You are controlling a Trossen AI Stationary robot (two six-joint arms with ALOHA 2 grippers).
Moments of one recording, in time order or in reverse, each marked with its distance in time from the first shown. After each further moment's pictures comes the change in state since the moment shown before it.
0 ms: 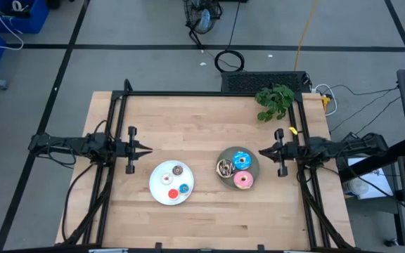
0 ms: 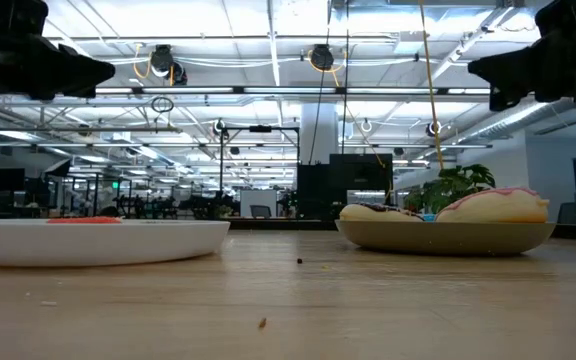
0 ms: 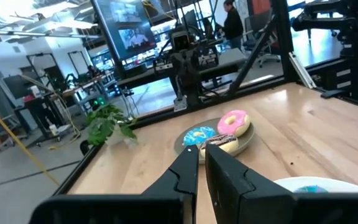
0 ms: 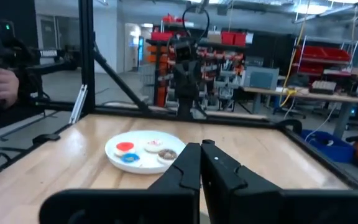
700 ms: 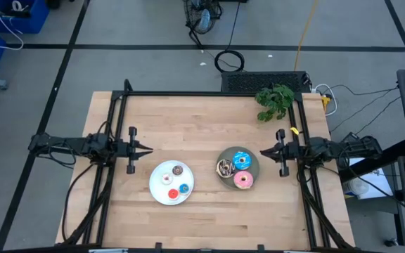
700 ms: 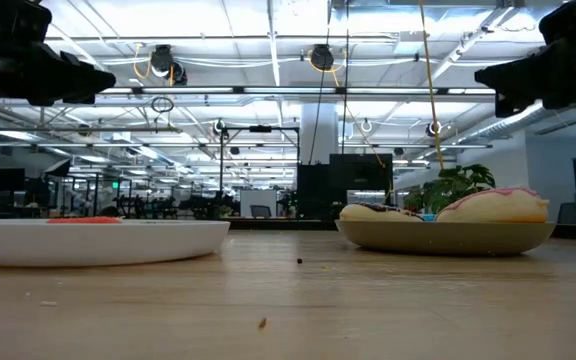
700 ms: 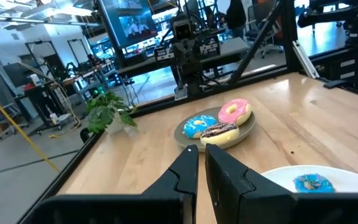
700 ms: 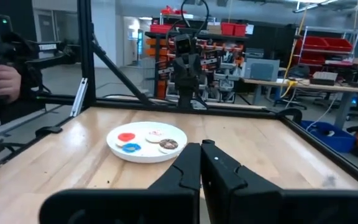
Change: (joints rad) left arm 0.000 0.000 0.000 -0.043 -0.020 -0.017; right arm -0.005 -0.146 -0.001 -0.182 0.003 0.013
